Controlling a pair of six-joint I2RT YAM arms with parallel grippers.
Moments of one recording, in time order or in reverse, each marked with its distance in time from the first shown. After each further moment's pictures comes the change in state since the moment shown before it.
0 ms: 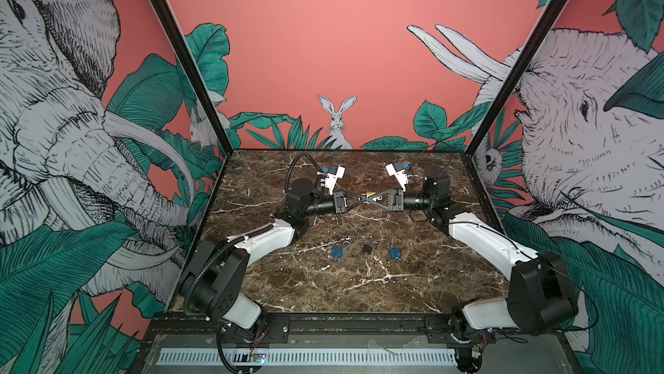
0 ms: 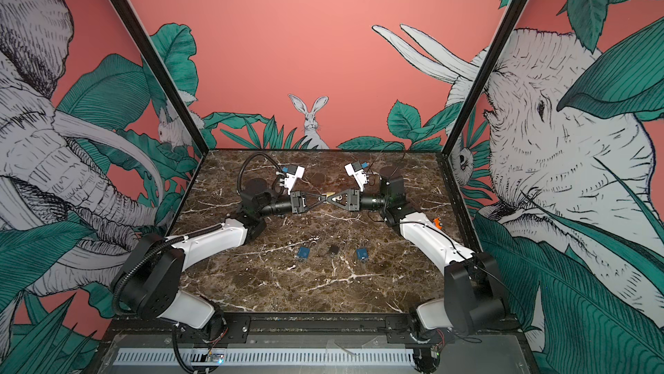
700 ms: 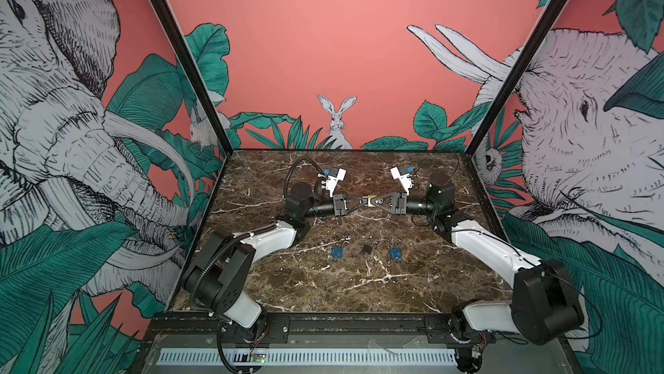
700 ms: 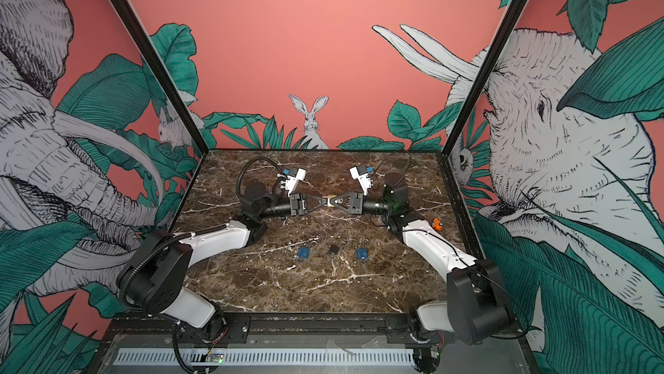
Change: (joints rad) left arm 0.003 0.043 -0.027 0.140 0.053 -0.077; right arm -0.023 -0.055 -0.087 0.109 0.024 0.101
